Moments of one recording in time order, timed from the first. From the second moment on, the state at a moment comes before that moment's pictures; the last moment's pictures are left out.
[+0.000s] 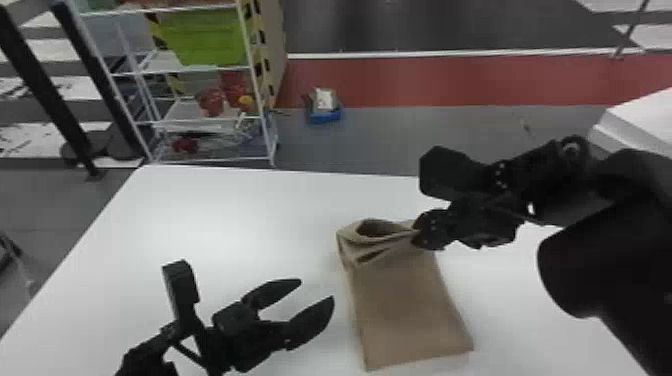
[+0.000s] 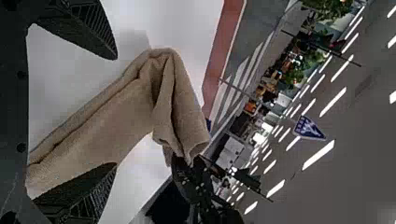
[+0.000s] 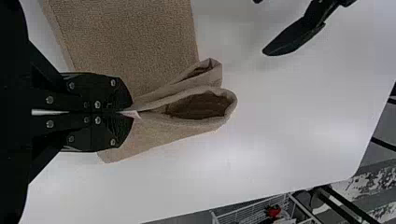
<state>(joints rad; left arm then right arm) 0.35 0.00 0.13 -1.95 0.22 0.56 -0.85 -0.32 -0.39 0.49 -1.94 0.73 0.65 1.36</state>
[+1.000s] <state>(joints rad) 0.18 0.00 -0.06 -1.76 0.02 0.38 -0.59 -0.29 -0.40 0.37 -2.08 0.61 0.71 1.36</state>
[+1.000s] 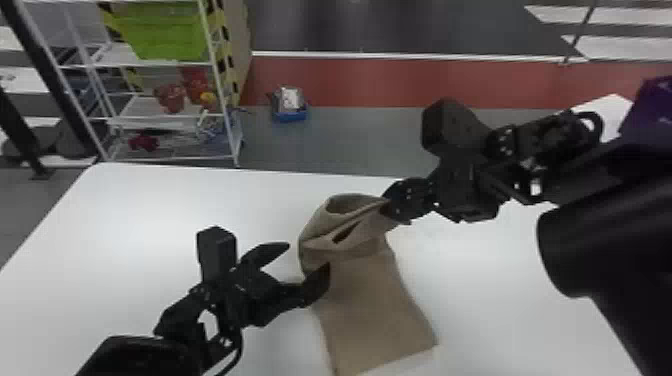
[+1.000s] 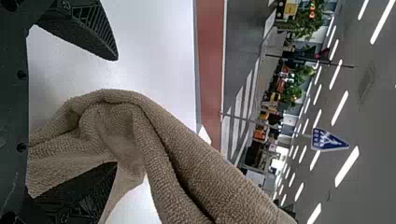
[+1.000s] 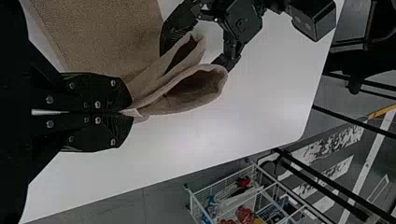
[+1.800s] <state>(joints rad) 0.14 0.00 -0.07 -1.73 -0.04 0.45 -0.56 -0.27 -0.42 0.35 -2.11 0.59 0.71 1.36</state>
